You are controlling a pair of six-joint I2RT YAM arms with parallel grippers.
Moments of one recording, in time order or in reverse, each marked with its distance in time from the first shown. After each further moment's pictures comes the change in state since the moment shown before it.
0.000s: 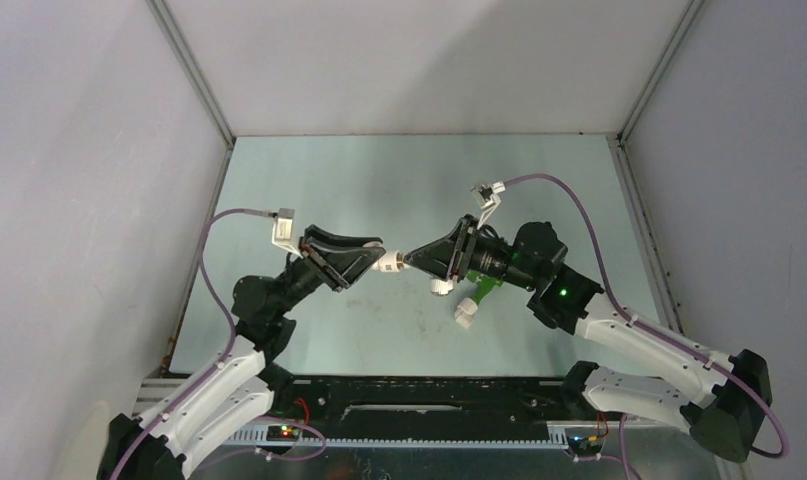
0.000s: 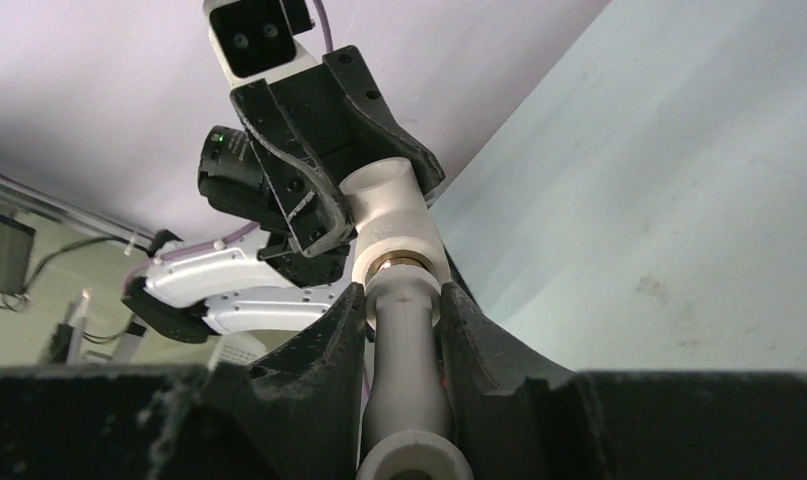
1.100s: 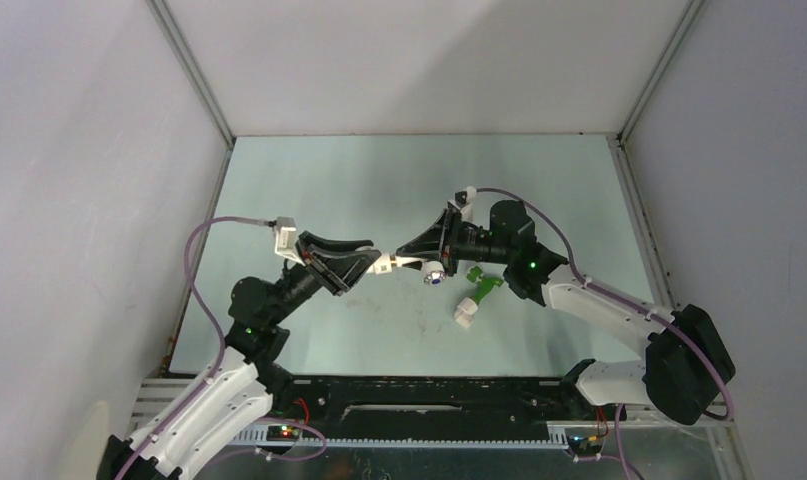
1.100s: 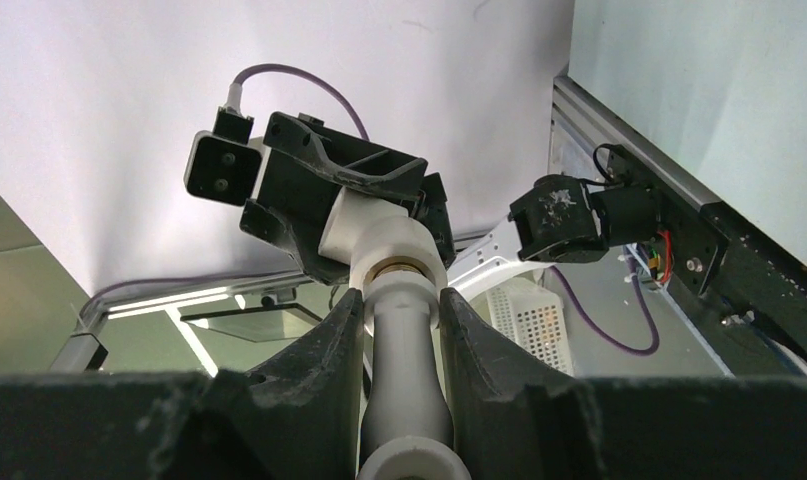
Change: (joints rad) left arm -0.012 -0.108 -0.004 -0.268 -0.088 0.219; right arm -0.158 0.273 0.000 0.091 -0.346 0.781
